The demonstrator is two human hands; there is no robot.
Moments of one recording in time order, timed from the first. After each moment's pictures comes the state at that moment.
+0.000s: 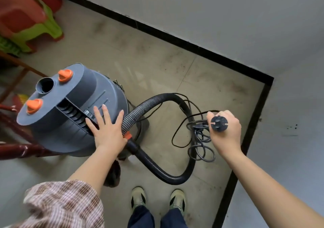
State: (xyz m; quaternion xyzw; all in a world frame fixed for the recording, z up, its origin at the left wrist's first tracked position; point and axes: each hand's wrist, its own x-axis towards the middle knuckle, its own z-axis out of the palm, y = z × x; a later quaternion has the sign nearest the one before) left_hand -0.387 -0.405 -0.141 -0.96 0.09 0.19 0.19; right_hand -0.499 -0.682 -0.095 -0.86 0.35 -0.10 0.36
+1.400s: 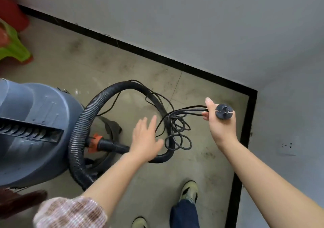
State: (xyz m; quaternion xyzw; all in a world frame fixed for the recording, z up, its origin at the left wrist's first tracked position) left_hand -0.288 -0.524 -0.159 -0.91 0.24 0.30 -0.17; right_hand -0.359 -0.715 -0.091 -0.68 0.47 -0.16 0.54
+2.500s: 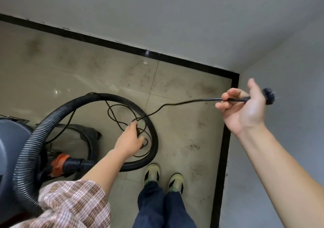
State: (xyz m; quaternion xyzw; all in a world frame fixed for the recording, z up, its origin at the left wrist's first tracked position) left_hand -0.257 -0.630 -0.206 -0.89 0.16 0.40 -0.15; right_hand -0.367 -0.895 -0.067 -0.28 0.49 -0.25 0.78
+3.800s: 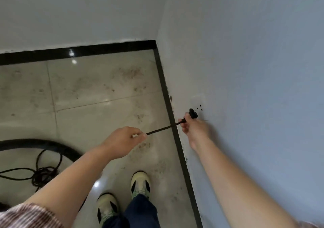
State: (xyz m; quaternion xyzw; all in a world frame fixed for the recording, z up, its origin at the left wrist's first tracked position) left_hand -0.367 -0.898 -0.309 -0.70 0.44 0.56 -0.06; right_hand -0.567 -1.008 -0.314 -0.22 0.75 -0.20 0.59
